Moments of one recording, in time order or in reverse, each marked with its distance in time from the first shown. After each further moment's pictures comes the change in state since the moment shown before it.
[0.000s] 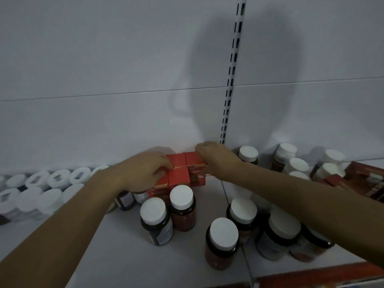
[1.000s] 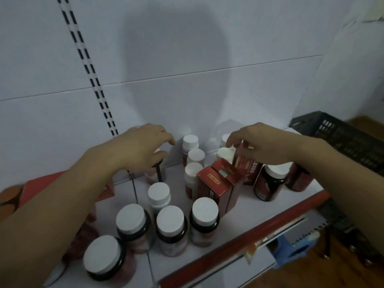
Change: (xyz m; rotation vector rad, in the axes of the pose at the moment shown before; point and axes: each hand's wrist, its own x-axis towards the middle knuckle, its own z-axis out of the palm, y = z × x) left_hand 0.158 0.191 -0.011 0.254 0.033 0.289; right_hand -0.250 0.189 -0.124 0.002 -0.155 0.331
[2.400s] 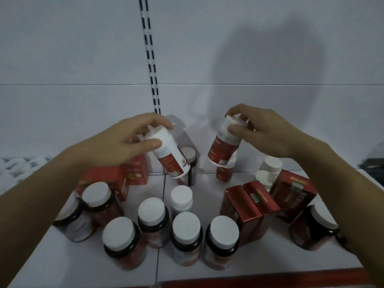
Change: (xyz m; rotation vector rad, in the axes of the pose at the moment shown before) left_hand -0.095 -0.033 -0.006 -0.712 0.388 -0.114; right_hand 0.088 -0.036 -0.026 0.325 0.282 -0.242
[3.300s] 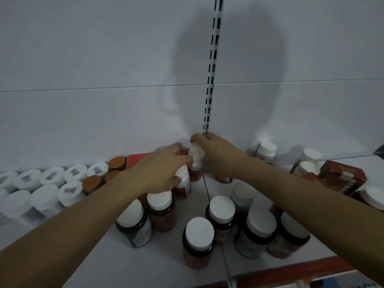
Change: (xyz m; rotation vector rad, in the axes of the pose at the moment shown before) left_hand -0.052 -0.082 -0.003 0.639 -0.236 -0.061; right_hand 0.077 -0.115 0.175 -0.206 -0.133 -0.004
